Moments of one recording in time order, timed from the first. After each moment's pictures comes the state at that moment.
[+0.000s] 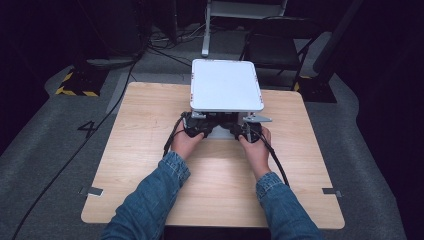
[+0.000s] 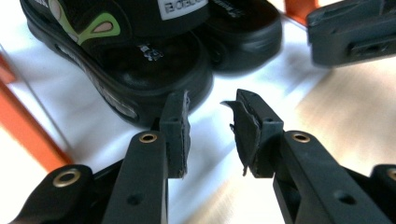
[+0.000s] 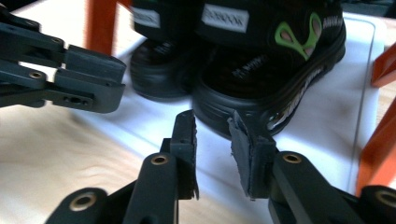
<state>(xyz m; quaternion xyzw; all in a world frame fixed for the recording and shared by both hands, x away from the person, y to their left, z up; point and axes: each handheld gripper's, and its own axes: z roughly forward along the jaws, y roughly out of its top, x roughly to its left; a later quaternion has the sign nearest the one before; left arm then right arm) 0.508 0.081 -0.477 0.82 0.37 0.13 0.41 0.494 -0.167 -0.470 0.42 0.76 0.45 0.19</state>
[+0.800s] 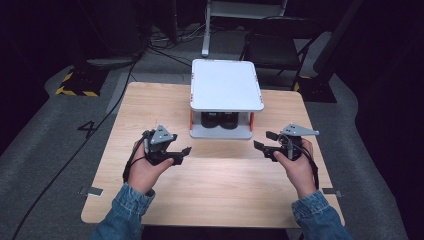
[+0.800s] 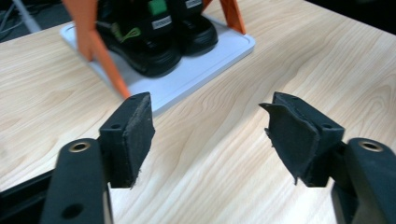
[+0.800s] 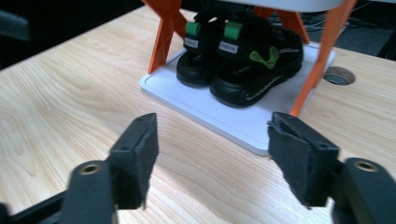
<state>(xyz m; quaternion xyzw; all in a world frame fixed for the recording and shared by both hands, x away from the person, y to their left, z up) 0.368 0.162 -0.403 0.80 0.37 0.17 0.44 0.406 -0.250 -0.401 0.38 0.77 0.48 0.18</state>
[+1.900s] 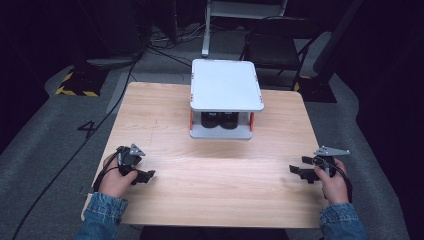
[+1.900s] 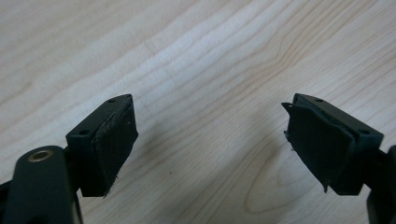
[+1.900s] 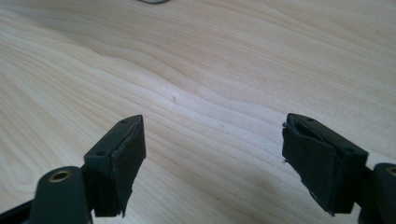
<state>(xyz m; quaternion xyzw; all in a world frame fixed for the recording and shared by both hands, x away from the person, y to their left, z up) 0.372 0.248 -0.486 0.86 0.43 0.12 0.25 0.394 -0.379 -0.482 0.45 0.79 0.38 0.14</state>
